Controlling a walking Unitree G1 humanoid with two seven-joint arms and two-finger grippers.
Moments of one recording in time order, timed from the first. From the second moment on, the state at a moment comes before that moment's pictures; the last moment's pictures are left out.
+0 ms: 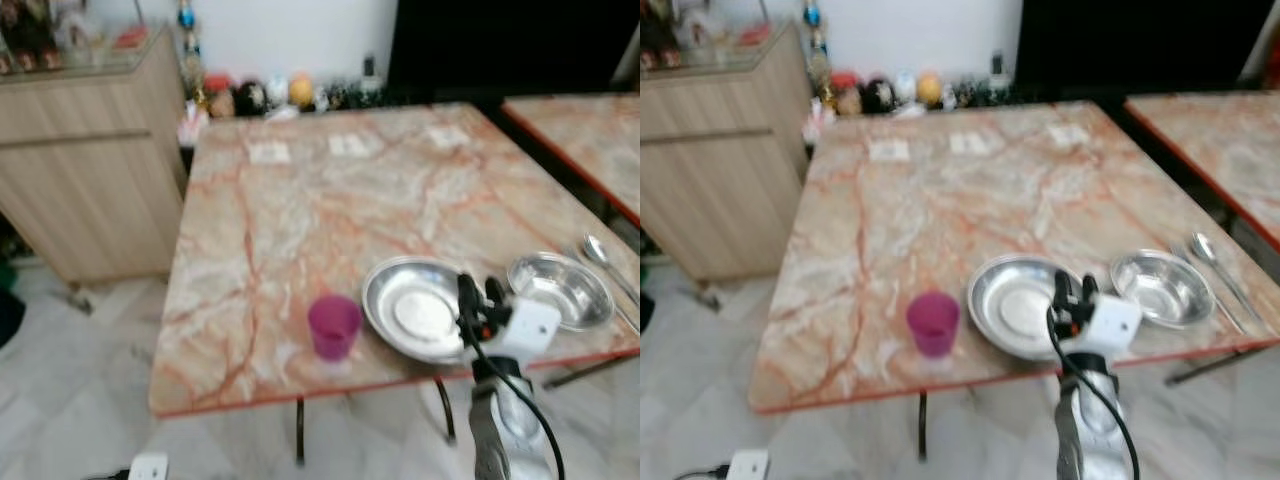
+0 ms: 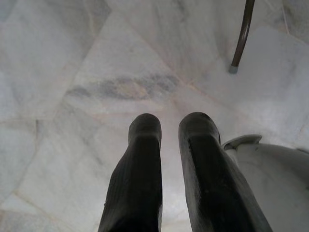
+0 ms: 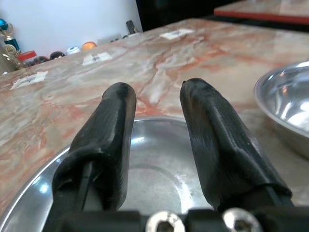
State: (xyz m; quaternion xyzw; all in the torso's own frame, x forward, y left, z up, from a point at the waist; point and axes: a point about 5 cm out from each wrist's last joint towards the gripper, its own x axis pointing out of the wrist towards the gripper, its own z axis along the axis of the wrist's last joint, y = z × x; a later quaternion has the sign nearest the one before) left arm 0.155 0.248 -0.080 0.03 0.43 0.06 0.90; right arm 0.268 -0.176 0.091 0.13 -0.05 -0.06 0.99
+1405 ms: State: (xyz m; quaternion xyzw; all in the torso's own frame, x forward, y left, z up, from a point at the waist) left arm 0.155 0.237 -0.083 0.03 0.44 0.05 0.90; right arm 0.246 -0.209 0.071 0.25 0.11 -0.09 0.96
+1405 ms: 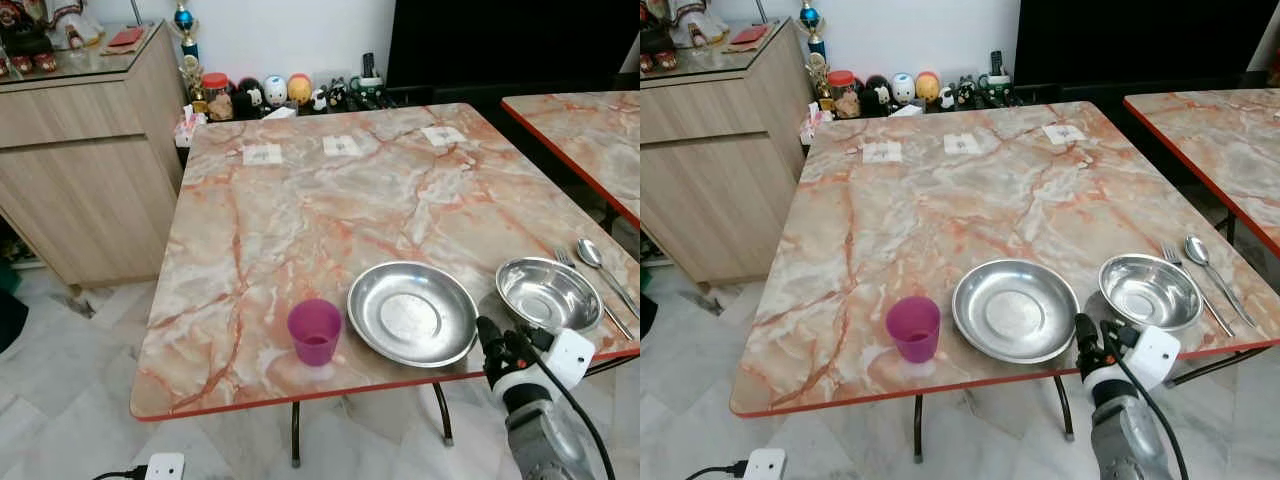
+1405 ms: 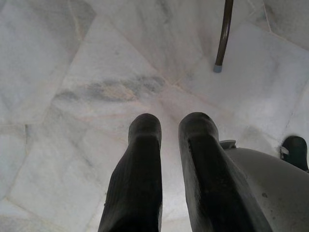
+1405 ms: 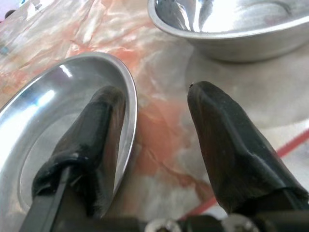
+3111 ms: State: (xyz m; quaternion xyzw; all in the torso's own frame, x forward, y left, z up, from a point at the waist) left arm 0.155 0.235 -0.084 0.04 0.44 0.04 0.90; right arm 0.270 -0.192 0.057 0.22 0.17 -0.03 0.96
